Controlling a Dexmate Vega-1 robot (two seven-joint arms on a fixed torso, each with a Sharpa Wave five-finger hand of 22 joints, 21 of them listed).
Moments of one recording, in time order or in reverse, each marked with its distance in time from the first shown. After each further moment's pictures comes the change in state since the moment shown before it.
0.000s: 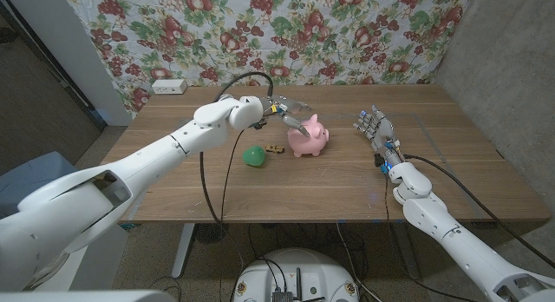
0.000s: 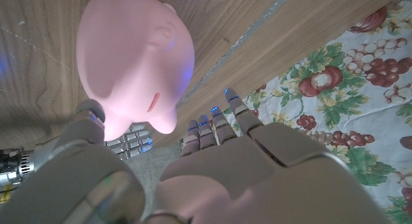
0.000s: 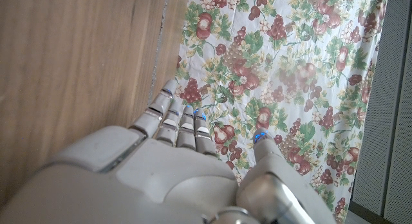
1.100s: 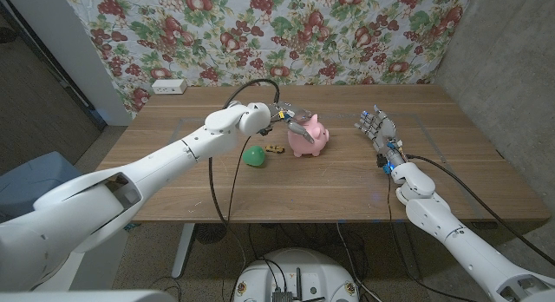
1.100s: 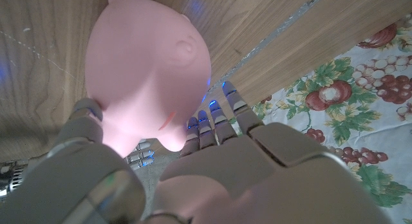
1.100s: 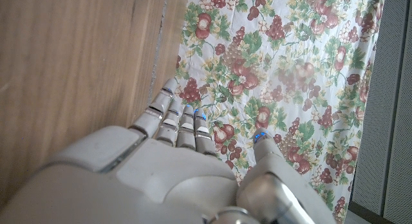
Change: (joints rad) left arm 0.001 -0.045 0.045 0.028 0.011 0.069 -0.007; left_hand 0.028 0.010 -0.018 0.005 0.004 0.041 0.009 0.017 0.000 0.072 0.013 0.015 0.000 0.088 0.005 0.015 -0.002 0.084 -0.010 0.012 0.000; right arm -0.006 -0.013 0.008 -0.002 0.015 0.001 0.021; right_hand -0.003 0.003 0.000 0.000 0.000 0.005 0.005 0.000 0.000 0.009 0.009 0.000 0.000 0.005 0.005 0.000 0.000 0.018 0.004 -0.011 0.000
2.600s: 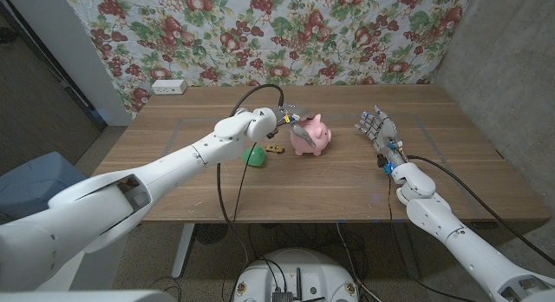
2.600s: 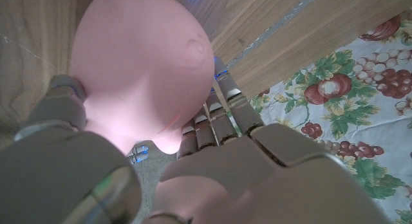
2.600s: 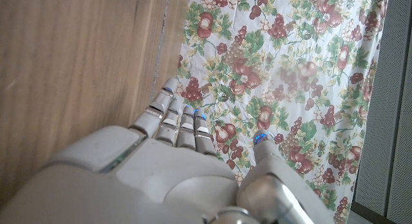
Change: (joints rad) left arm -0.011 -0.044 0.067 0.077 0.036 0.053 0.067; left_hand 0.260 -0.149 0.042 -0.007 0.000 0.273 -0.012 0.089 0.004 0.339 -0.062 0.033 0.000 0.425 -0.027 0.052 0.001 0.415 -0.110 0.102 0.006; right arm -0.003 -0.002 0.002 -0.004 0.001 -0.011 -0.006; right_hand -0.013 -0.013 0.000 0.000 0.000 0.000 0.000 0.000 0.000 0.000 0.000 0.000 0.000 0.005 0.005 0.008 -0.005 0.007 0.007 -0.020 0.000
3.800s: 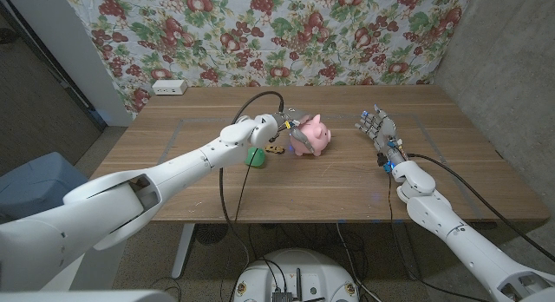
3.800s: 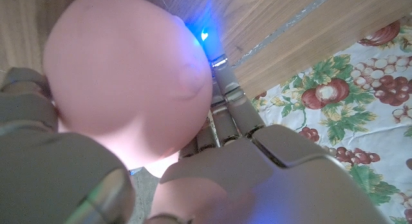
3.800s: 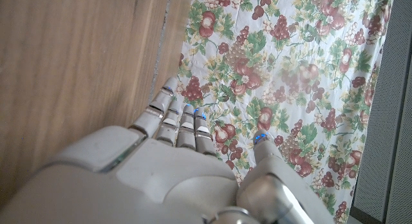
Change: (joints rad) left arm -0.010 -0.042 0.054 0.142 -0.003 -0.014 0.116; left_hand 0.041 -0.087 -0.052 -0.008 0.034 -0.012 0.027 0.213 0.082 0.113 0.079 0.142 0.099 0.183 0.077 0.128 0.036 0.209 -0.071 0.310 0.105; right arm 0.018 -0.006 -0.007 0.009 -0.019 -0.013 -0.012; right_hand 0.000 0.000 0.000 0.000 0.000 0.000 0.000 0.000 0.000 0.007 -0.007 0.000 0.000 0.004 -0.004 0.000 0.000 0.014 0.000 -0.007 0.006
